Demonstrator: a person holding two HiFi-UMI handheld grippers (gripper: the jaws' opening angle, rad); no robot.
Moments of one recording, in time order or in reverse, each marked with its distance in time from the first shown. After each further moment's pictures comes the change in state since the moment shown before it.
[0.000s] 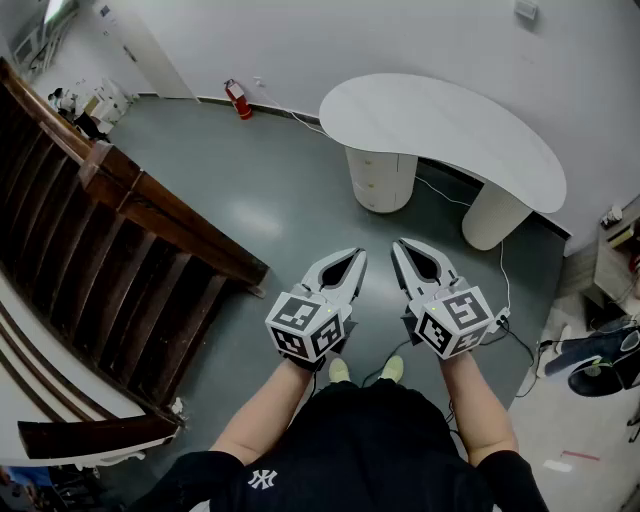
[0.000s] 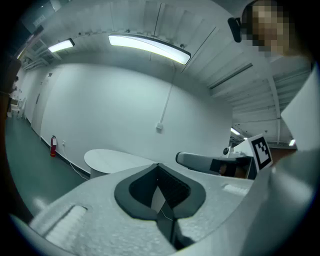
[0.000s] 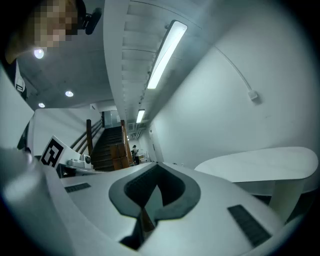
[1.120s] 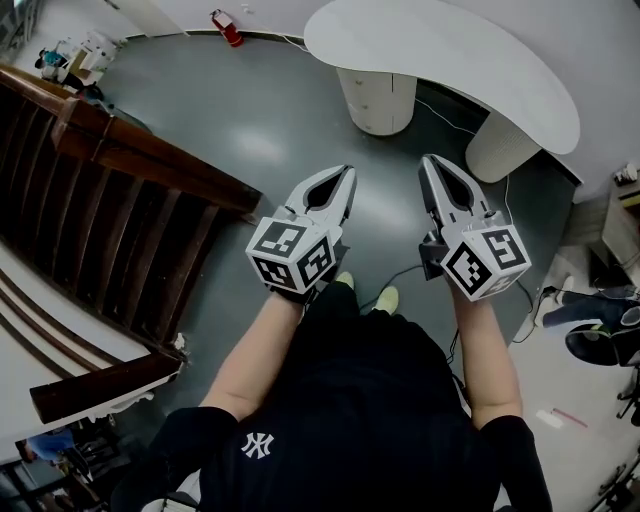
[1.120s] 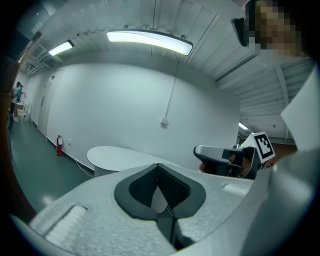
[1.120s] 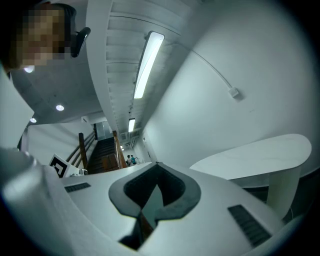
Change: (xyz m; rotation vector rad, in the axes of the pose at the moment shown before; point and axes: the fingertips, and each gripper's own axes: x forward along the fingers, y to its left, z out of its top) left arm 0.059 -0.010 -0.020 0.007 0.041 0.080; right arm -0.044 -0.098 0.013 0.137 -0.074 -0.051
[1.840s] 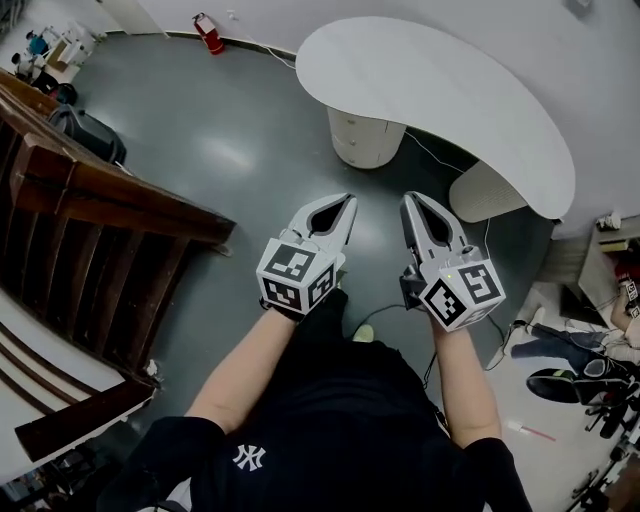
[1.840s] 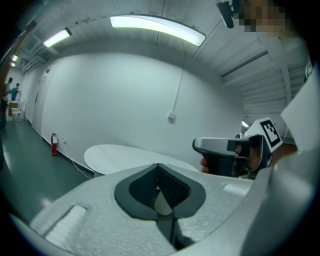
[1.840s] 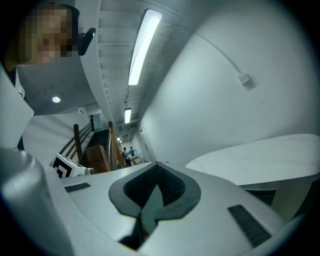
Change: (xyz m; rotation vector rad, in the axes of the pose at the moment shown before) left arm 0.131 0.129 0.007 0.007 0.051 -0.028; right arm 0.166 -0.064 -0.018 -0.025 0.096 -0.022
